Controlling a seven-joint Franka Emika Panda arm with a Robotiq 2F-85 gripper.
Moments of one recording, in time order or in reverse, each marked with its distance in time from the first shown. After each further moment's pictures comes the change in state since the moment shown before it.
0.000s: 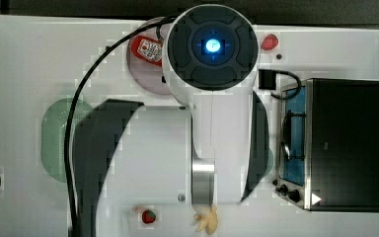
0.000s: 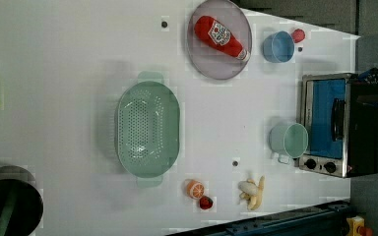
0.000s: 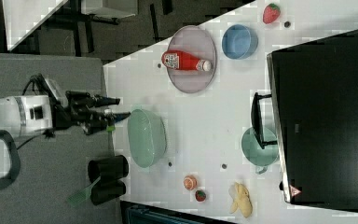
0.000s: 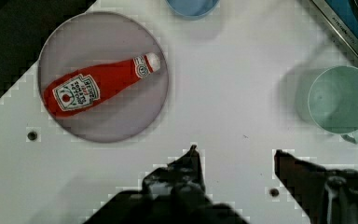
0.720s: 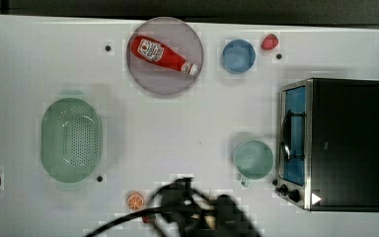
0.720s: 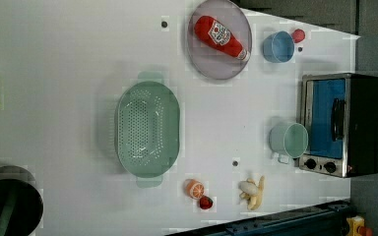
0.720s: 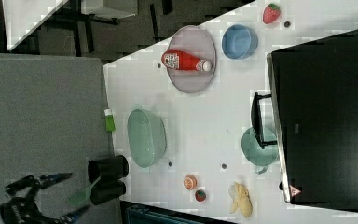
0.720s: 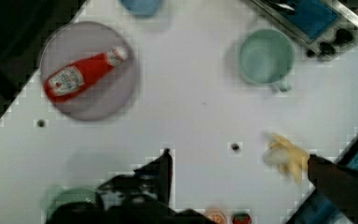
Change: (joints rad) arm -0.028 -0.601 0.053 -0.247 -0.015 -0.151 0.097
